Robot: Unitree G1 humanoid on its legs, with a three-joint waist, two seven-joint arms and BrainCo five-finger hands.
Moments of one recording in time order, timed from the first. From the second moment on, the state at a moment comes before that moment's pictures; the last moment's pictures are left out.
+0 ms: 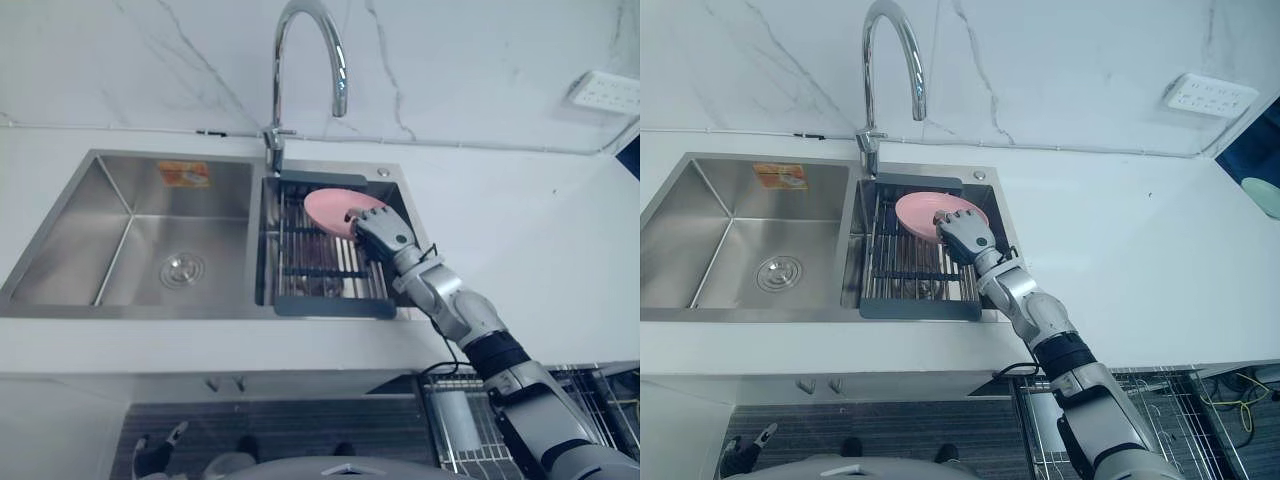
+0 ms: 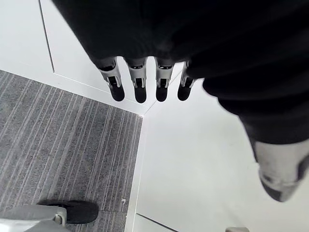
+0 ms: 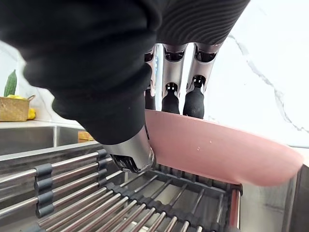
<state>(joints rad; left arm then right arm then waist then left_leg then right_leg) 0.23 0.10 0.27 0.96 0.04 -0.13 0.26 -0.47 -0.49 0.34 0.32 -1.02 -0.29 -0.27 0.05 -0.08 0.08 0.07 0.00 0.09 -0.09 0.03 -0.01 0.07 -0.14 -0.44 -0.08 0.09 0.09</state>
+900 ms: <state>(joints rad) 0.23 0.10 0.28 0.96 0.04 -0.14 0.28 -0.43 -0.51 0.33 0.12 -0.98 -0.37 -0.22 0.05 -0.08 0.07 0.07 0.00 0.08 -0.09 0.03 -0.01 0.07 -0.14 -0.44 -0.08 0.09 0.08</state>
